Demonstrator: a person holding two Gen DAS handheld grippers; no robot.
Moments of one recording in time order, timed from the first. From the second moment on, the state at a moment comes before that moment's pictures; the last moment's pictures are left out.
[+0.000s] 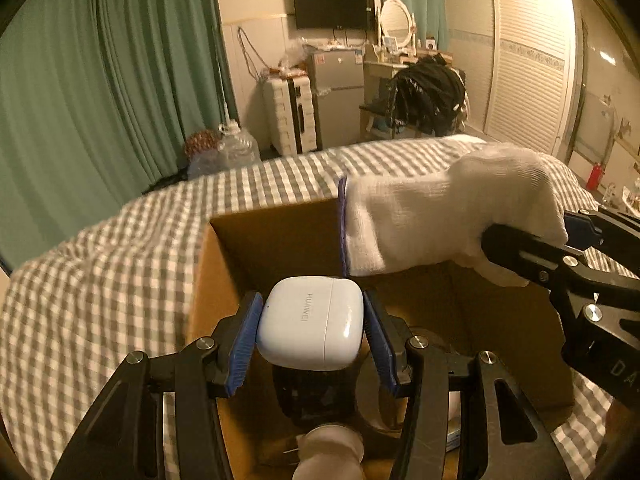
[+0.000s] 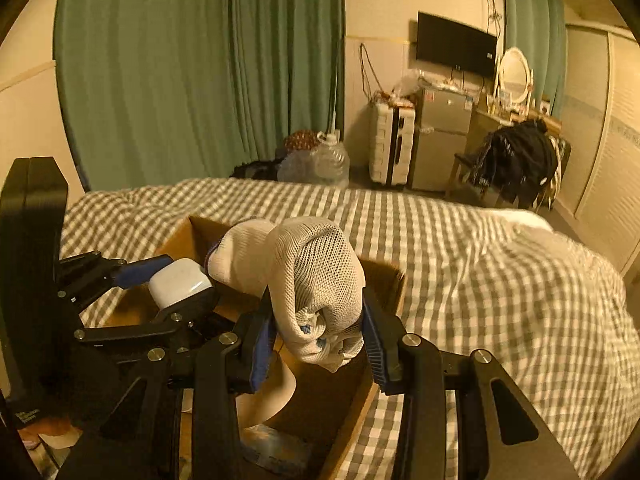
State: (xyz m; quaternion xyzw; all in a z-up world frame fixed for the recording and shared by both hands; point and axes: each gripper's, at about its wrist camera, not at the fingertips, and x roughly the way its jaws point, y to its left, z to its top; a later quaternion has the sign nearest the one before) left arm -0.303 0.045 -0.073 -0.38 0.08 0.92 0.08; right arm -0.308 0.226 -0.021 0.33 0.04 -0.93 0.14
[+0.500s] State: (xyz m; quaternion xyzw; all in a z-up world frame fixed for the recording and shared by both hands) left arm -0.277 0.031 -0.039 -0.36 0.04 0.93 0.08; right arm -0.284 0.252 -0.010 0.32 -0.03 -0.94 0.14
